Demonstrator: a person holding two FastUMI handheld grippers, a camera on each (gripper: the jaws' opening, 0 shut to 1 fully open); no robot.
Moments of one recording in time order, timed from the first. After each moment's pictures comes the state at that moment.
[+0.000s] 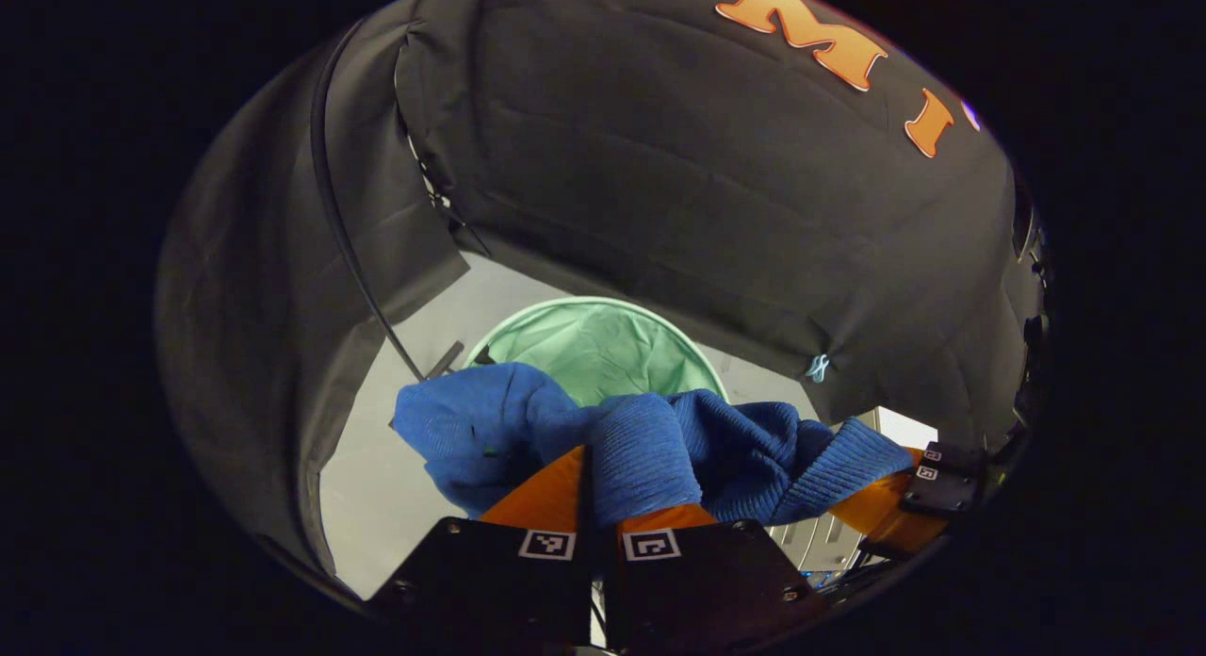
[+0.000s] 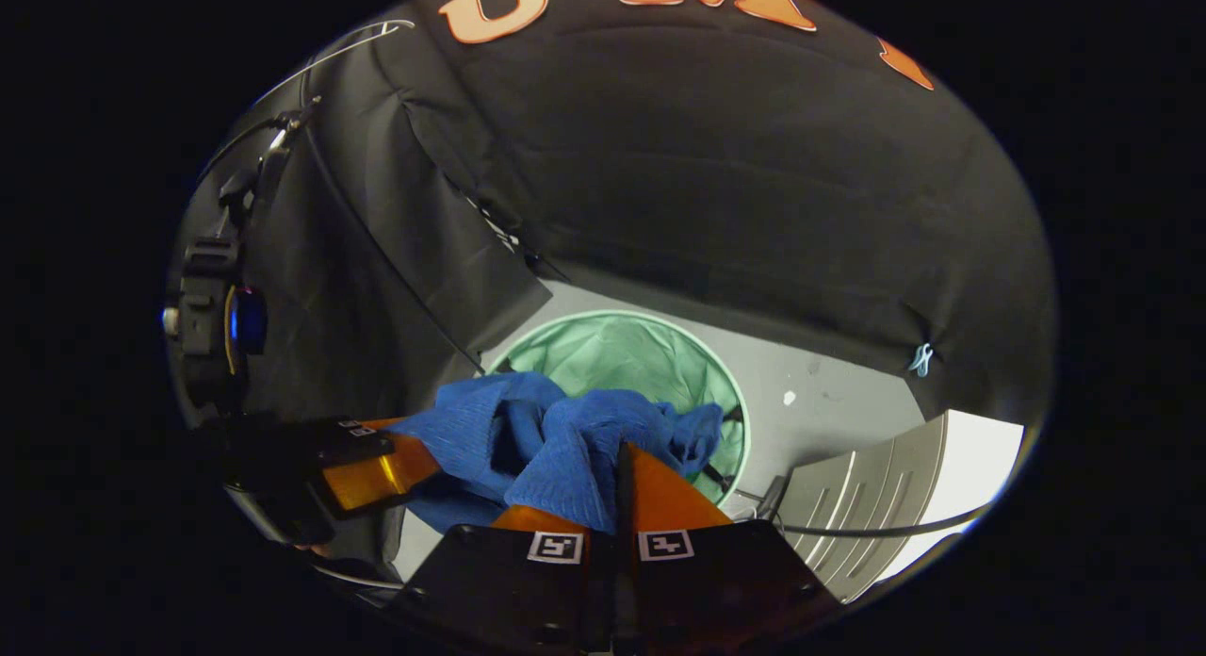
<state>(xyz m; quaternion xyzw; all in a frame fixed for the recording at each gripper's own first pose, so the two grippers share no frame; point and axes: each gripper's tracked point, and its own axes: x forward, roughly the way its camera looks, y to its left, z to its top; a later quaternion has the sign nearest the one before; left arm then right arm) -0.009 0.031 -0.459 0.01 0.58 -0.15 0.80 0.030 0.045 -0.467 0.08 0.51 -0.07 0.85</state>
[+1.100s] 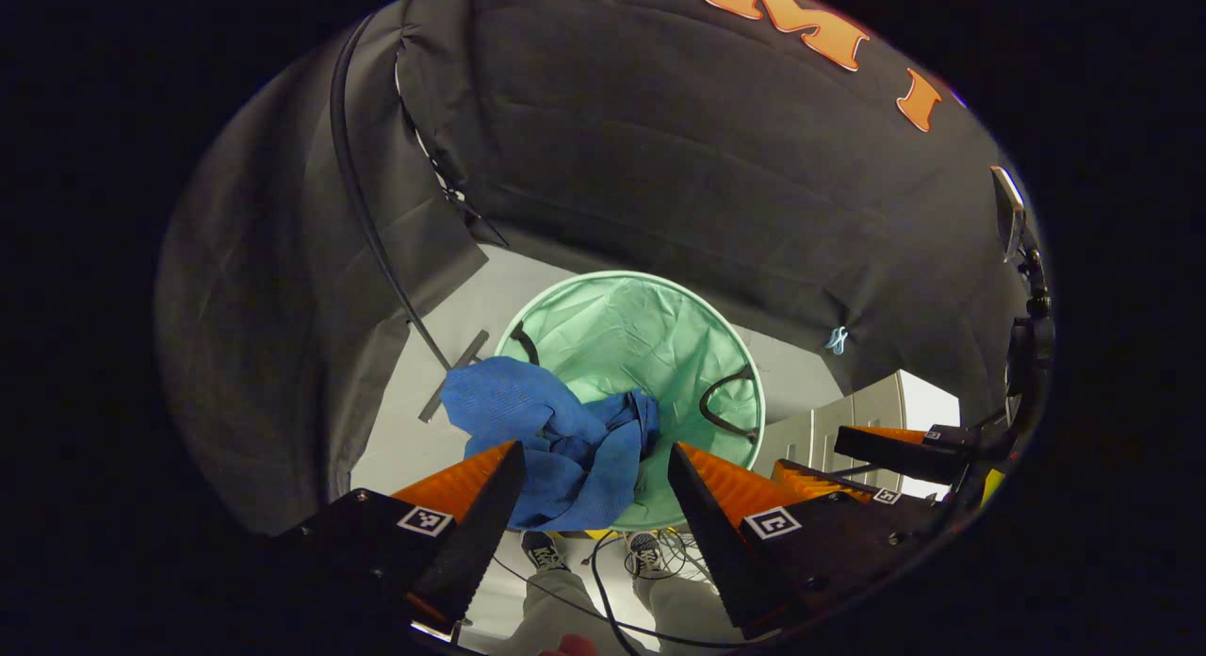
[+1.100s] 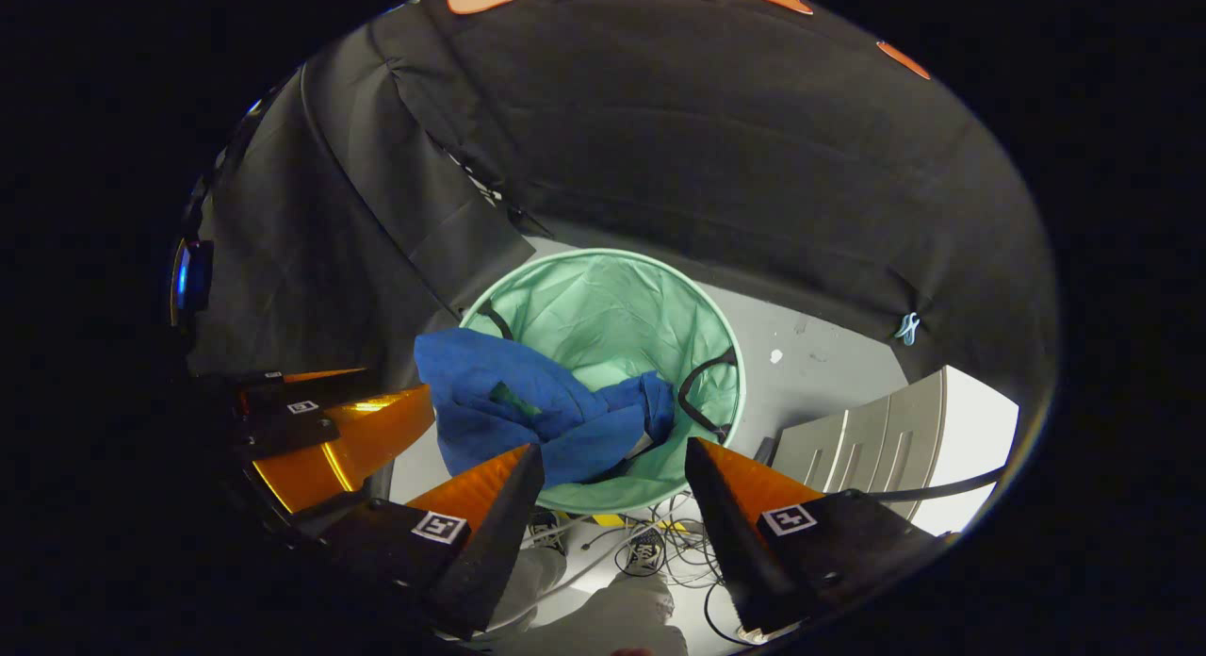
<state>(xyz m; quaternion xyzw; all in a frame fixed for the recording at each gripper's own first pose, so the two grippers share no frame) -0.021 0.062 -0.431 0.05 0.57 -0.15 0.80 0.002 0.062 -0.470 0.07 0.53 -0.09 0.84</state>
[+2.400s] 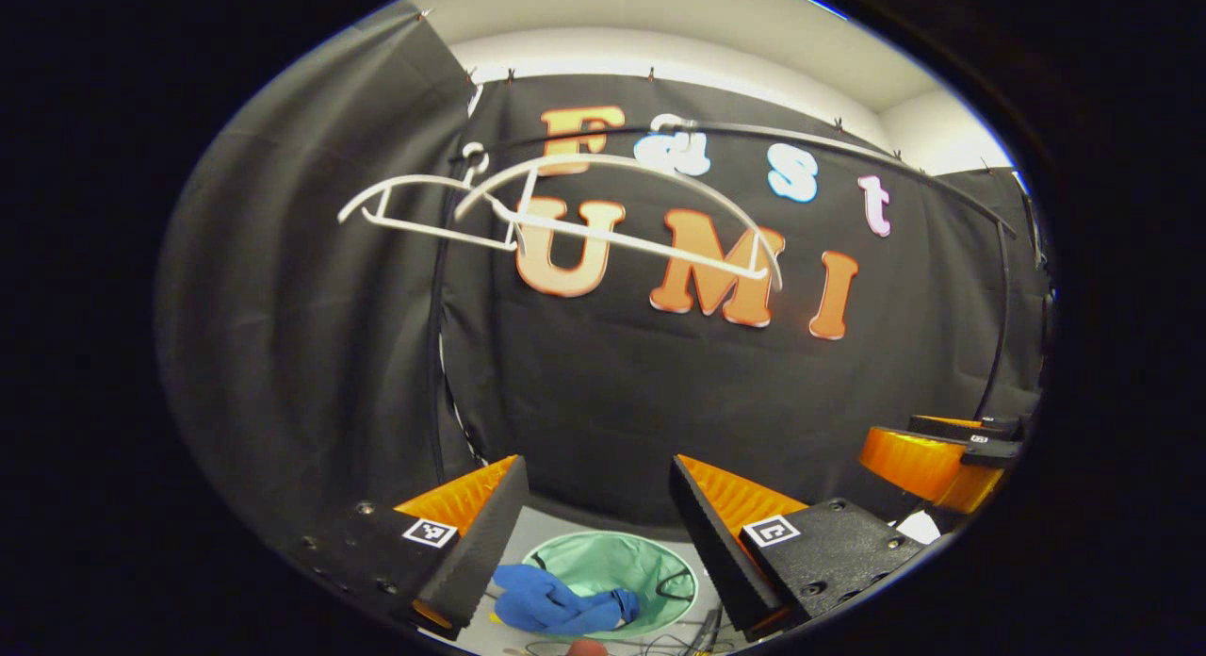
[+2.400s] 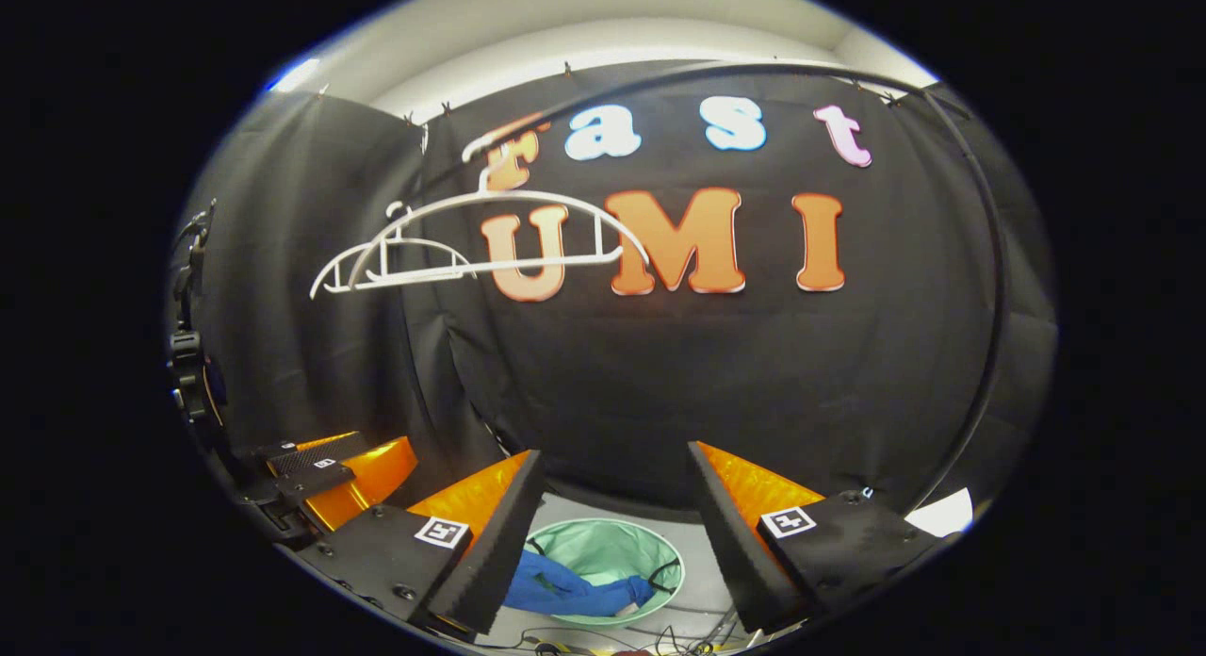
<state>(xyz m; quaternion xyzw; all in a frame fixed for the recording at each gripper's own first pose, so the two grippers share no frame) -0.013 0.036 -0.041 0.00 0.15 -0.15 0.98 -0.073 0.058 -0.045 0.02 0.11 -0.10 0.99</state>
